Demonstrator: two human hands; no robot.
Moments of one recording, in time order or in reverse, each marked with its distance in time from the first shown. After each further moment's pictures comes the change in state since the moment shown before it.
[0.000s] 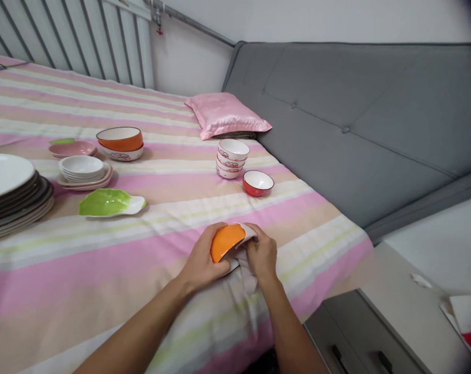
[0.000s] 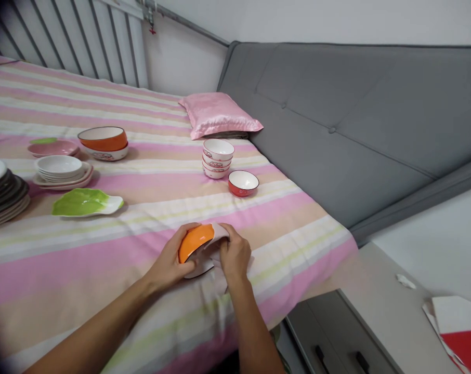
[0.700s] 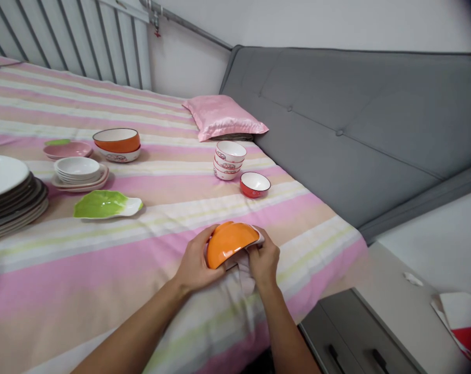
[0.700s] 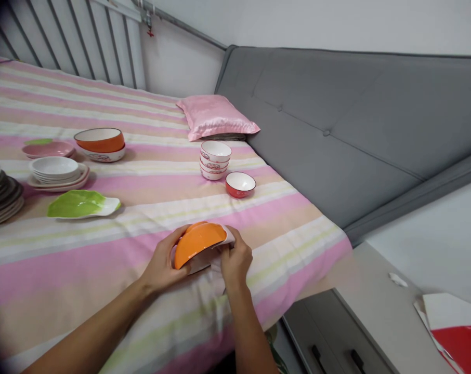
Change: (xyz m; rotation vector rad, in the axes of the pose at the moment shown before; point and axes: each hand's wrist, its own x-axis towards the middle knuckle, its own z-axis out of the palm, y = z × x) left_hand 0.000 -0.001 -0.003 0.111 0.074 0.185; right_hand -0.011 0.004 -0.003 0.254 0.152 0.020
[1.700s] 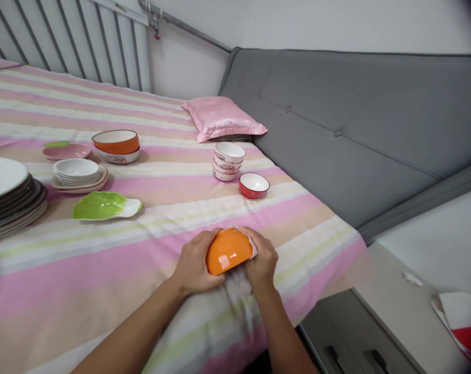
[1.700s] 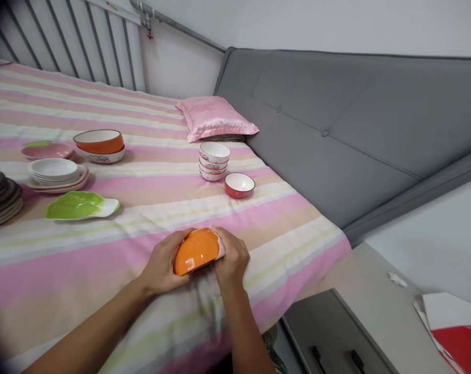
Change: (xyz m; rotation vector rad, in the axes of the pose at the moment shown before) left_hand -0.002 -0.007 -0.005 0.281 -0.081 0.097; right_hand -0.004 -0.008 0.001 -0.111 0.118 -0.447
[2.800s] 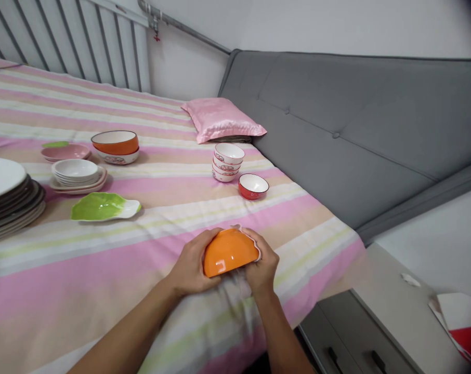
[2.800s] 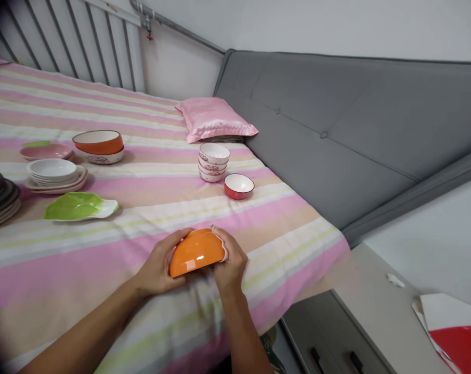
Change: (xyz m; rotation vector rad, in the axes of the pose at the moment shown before) left_hand 0.000 -0.005 -0.008 -0.131 0.001 0.115; right_hand -0.004 -0.006 -0.001 0.342 0.013 0.150
